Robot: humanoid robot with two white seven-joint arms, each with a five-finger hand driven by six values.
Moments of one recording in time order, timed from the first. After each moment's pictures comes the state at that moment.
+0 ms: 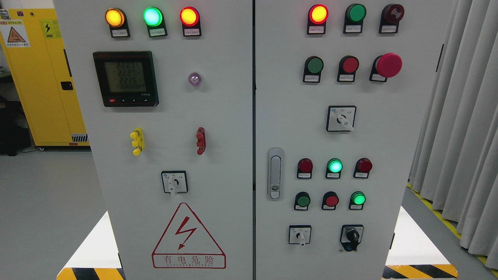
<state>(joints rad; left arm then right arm) 0.08 0.00 -0.09 -0.09 0.08 -0.09 -0.16 0.10 0.12 -0.16 -0.19 0.12 0.01 -0.20</state>
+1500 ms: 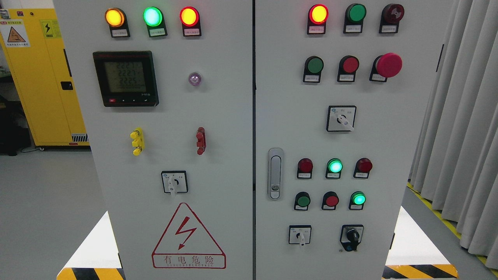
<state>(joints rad) 0.25 0.00 -0.02 -0.76 0.08 -0.28 0.04 0.10 0.12 -0.16 -0.19 0.12 0.01 -0.20</state>
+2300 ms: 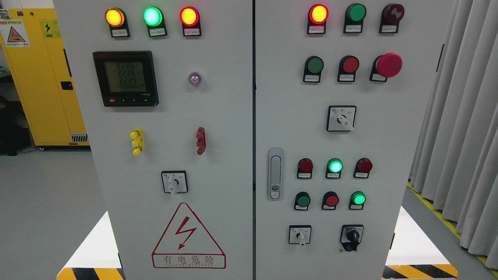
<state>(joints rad) 0.32 0.03 0.05 -1.44 0.07 -0.28 0.03 0.10 0.12 -0.16 -0.19 0.12 0.01 -0.20</state>
